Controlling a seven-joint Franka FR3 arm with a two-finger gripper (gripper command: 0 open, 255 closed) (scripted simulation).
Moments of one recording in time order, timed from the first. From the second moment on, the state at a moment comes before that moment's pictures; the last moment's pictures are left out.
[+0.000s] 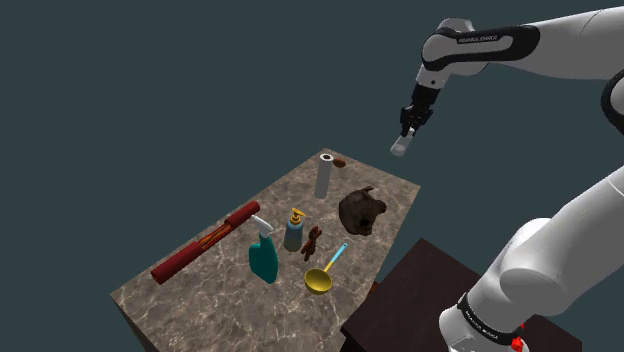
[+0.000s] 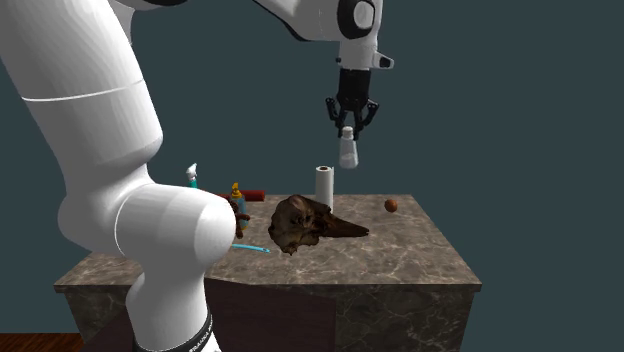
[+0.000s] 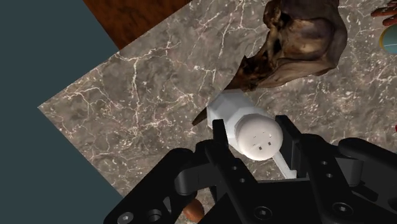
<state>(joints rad) -0.03 -0.20 -0.47 -1.99 -0.01 1.81 -0.22</state>
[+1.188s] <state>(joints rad) 0.14 -0.26 -0.18 -2.08 0.02 1.85 0.22</state>
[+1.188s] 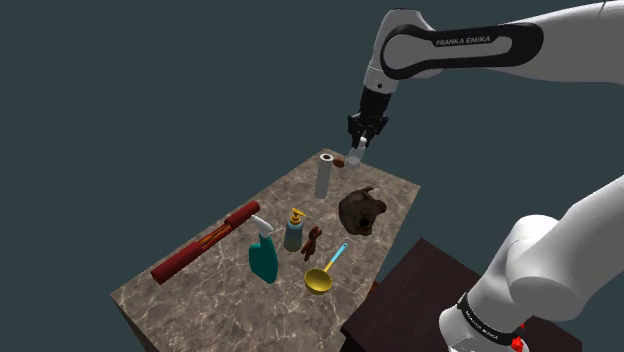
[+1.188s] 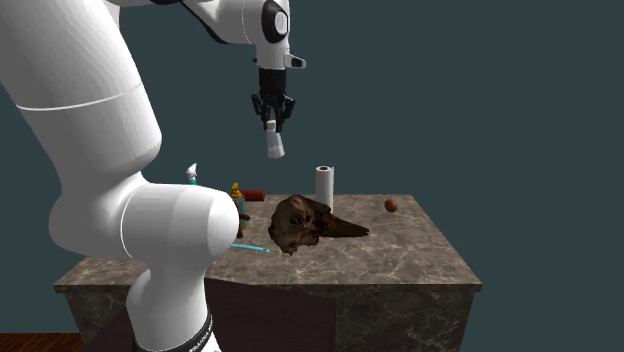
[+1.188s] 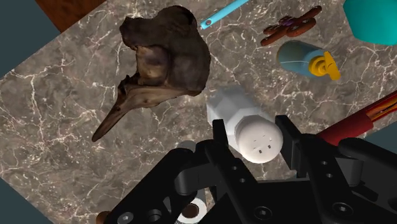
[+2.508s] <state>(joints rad) 0.33 0.02 0.07 -1.79 0.05 1.87 0.65</state>
